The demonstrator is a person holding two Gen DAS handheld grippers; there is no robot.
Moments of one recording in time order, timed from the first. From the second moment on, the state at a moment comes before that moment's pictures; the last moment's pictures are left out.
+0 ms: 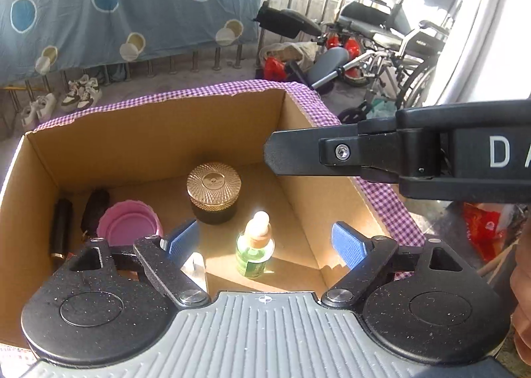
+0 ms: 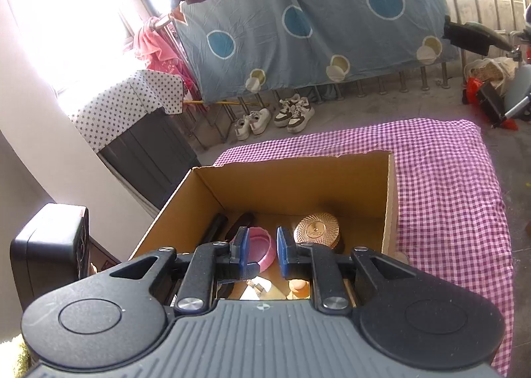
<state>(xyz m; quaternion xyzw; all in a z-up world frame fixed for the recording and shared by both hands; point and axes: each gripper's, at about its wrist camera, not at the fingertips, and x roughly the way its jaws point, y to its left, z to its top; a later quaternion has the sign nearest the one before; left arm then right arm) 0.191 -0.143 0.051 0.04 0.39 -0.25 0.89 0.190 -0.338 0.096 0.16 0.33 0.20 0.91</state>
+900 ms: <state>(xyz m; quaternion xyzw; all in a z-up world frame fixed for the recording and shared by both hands) 0.067 -0.024 0.059 0.05 0.32 -0.18 0.93 0.042 -0.279 0.086 0.22 0.30 0.20 0.91</state>
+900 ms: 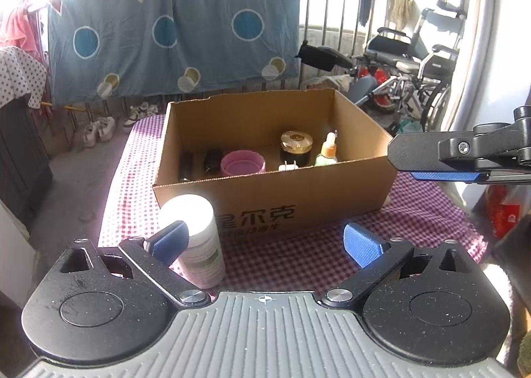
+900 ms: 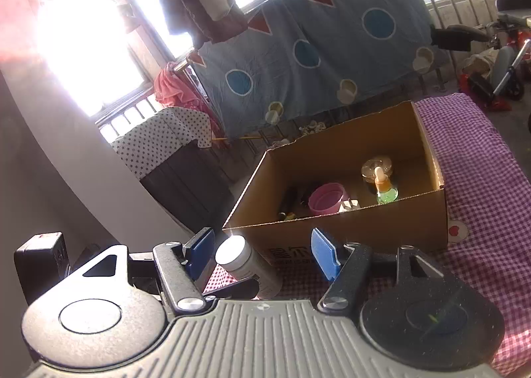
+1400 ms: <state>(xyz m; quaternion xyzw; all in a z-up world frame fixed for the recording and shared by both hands) 0.088 0.020 0.010 0.04 0.35 -0.13 0.93 0.095 -0.222 0.041 0.24 0.38 0.22 0.87</state>
